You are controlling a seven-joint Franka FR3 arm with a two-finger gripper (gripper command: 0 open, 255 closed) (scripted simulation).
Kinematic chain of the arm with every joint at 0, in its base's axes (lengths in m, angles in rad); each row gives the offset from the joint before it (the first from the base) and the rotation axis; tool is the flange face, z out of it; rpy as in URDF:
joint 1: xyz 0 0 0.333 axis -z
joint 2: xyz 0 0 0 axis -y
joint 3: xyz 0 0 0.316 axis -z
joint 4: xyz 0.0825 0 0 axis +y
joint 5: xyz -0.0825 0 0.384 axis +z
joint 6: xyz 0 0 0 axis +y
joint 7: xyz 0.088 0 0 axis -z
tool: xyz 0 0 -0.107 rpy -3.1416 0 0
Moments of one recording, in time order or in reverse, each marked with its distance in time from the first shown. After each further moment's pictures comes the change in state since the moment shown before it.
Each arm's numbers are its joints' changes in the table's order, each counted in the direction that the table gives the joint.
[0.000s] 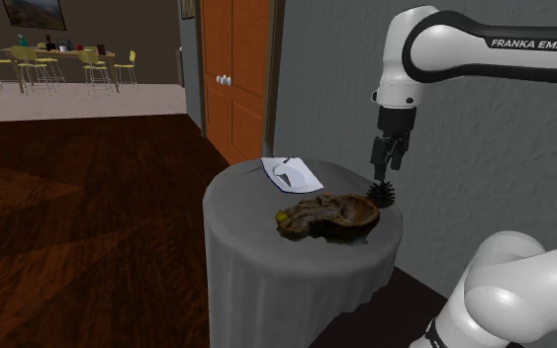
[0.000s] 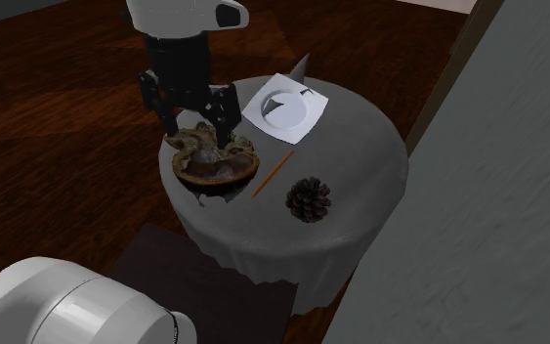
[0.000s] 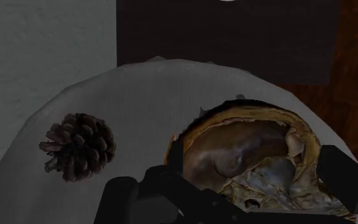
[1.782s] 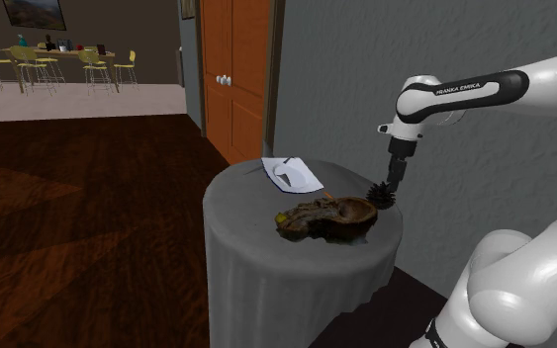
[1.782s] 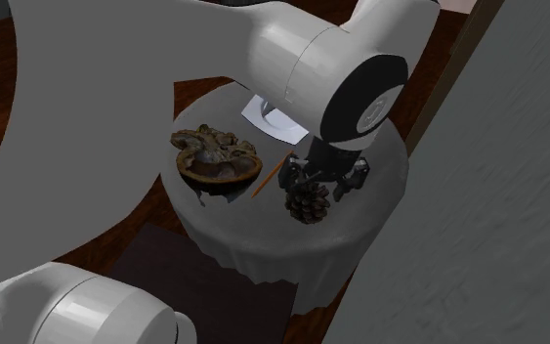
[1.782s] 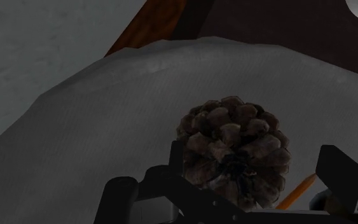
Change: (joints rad) arm -0.069 -0.286 0.590 0.022 -0.162 -0.381 -0.830
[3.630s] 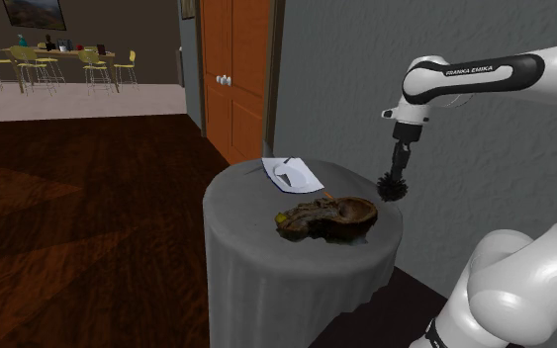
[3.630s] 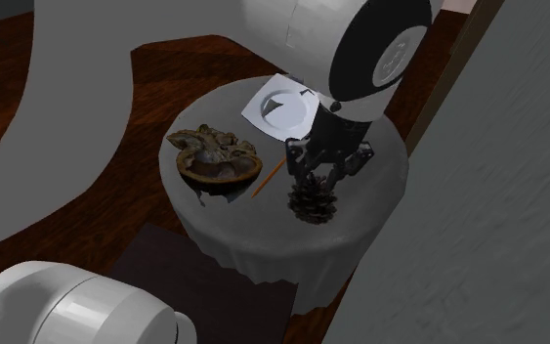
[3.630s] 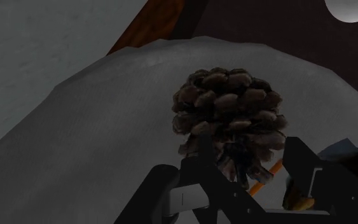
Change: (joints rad) arm -0.002 0.028 -0.036 -0.102 0.011 0.129 0.012
